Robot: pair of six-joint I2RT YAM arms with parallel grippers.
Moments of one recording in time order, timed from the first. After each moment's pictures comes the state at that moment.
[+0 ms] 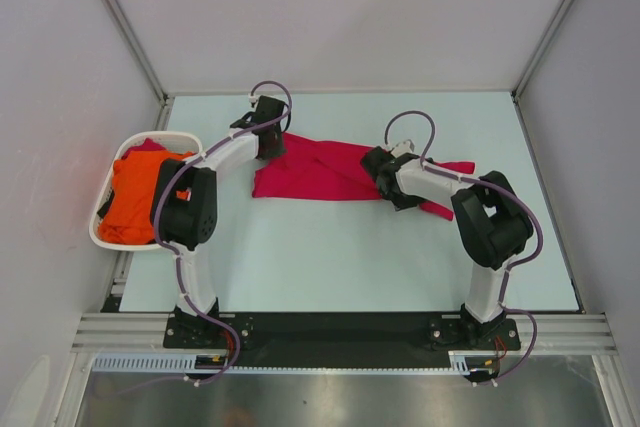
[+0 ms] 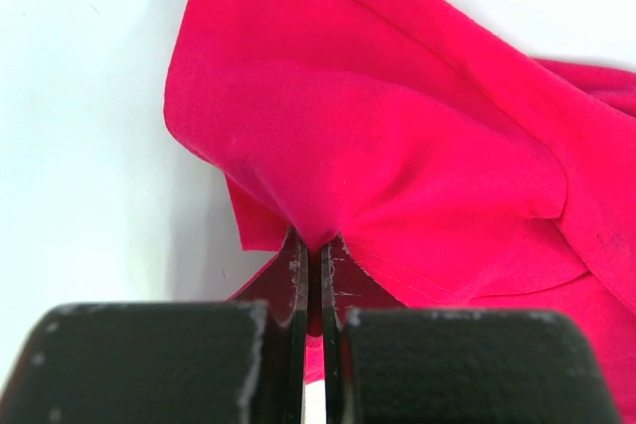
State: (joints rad) left arm -0.33 1.98 1.50 -0.46 -0.25 -0.42; right arm 0.58 1.87 1.23 -0.79 0.84 0.40
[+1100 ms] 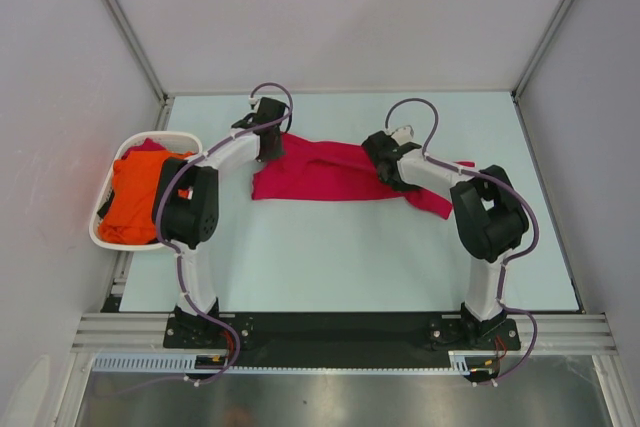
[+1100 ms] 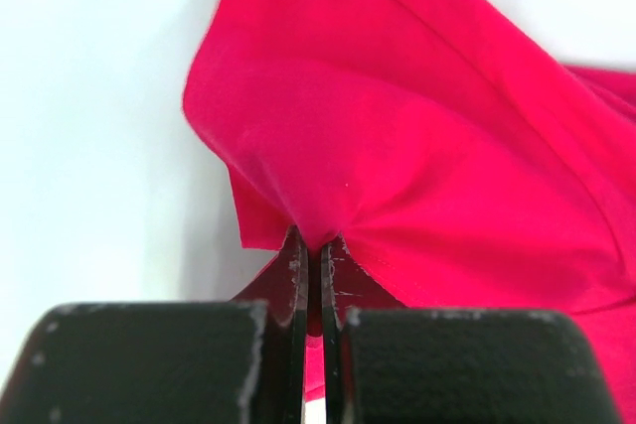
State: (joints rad) left arm -0.33 1.99 1.50 -0.47 -0.29 -0.42; right arm 0.52 1.92 1.34 -0.69 0.78 0.35
